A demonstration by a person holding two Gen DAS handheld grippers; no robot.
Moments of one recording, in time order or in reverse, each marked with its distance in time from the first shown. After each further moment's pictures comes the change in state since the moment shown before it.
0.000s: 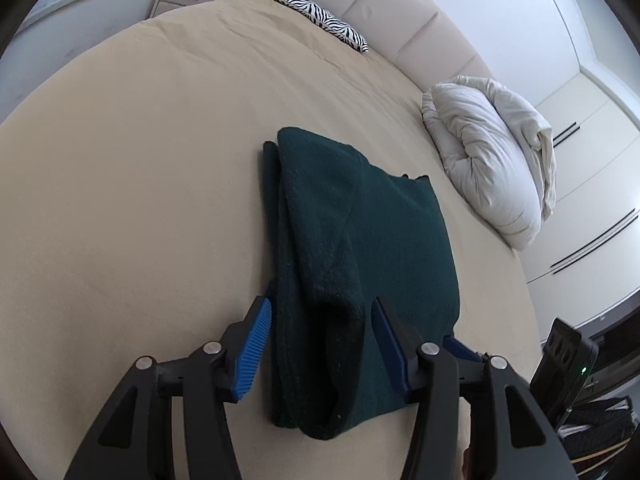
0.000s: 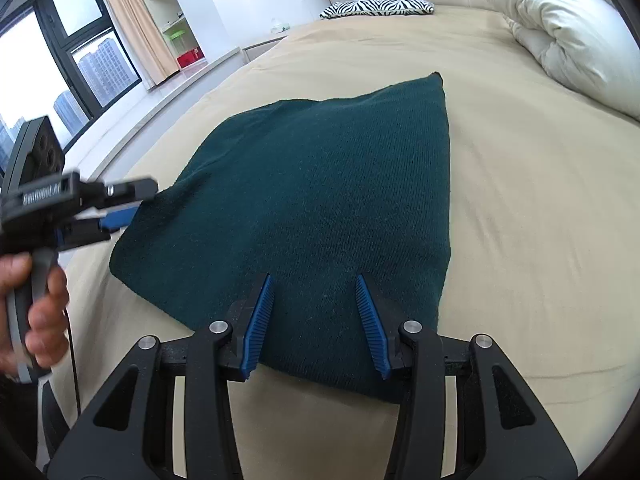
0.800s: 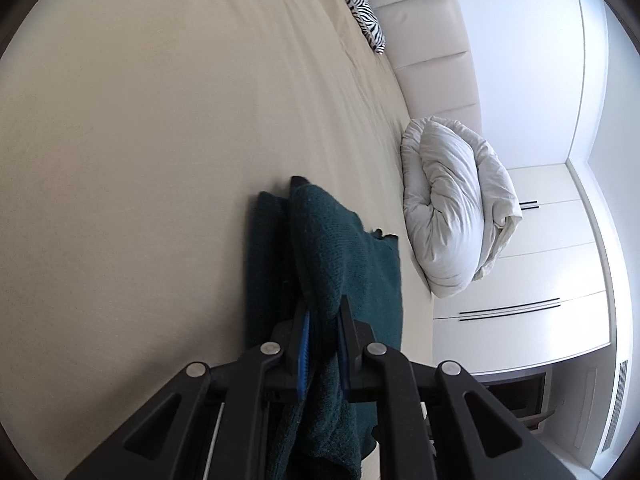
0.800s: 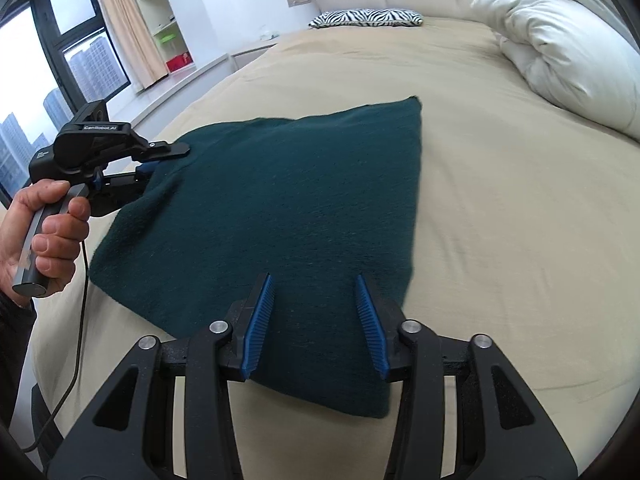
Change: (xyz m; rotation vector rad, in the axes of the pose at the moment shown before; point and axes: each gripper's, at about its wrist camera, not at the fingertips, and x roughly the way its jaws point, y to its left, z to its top) left arm 0.066 0.064 0.084 -0.355 0.127 -0.338; right arm -0.007 -0.012 0.007 -0.009 -0.033 -0.059
